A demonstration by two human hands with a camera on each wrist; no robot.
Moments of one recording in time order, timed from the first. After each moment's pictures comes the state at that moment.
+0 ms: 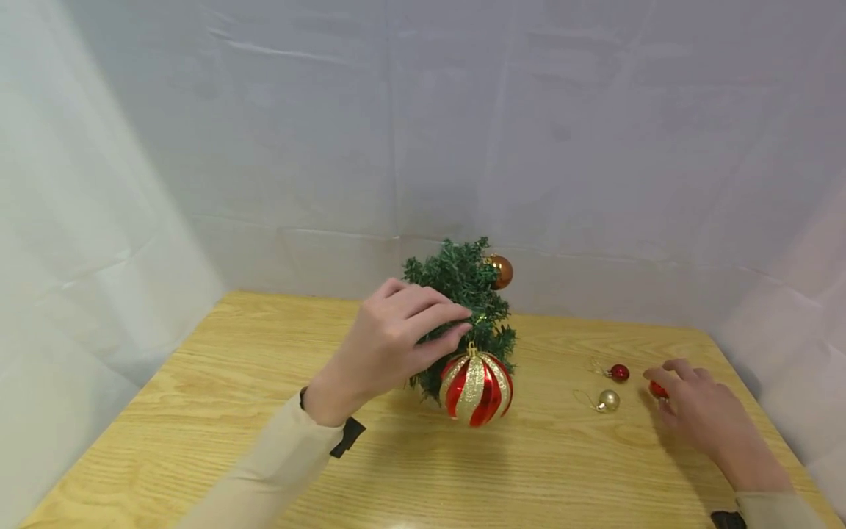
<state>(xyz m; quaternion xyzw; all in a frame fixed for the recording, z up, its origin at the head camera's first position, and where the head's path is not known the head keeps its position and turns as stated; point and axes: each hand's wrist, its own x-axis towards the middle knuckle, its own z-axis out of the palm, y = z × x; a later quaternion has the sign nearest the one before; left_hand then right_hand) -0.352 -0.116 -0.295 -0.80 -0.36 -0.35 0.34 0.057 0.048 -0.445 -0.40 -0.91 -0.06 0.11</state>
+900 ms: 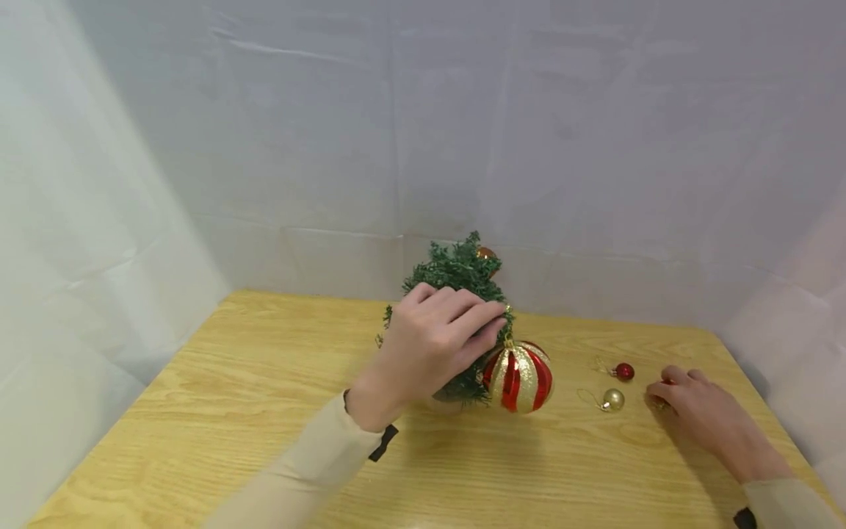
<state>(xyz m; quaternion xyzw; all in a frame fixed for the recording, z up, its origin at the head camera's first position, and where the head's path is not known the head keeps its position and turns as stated) -0.317 -0.106 -0.301 -0.75 -0.40 -0.33 0.41 0.061 0.063 -0.454 -0.35 -0.93 -0.07 0.05</state>
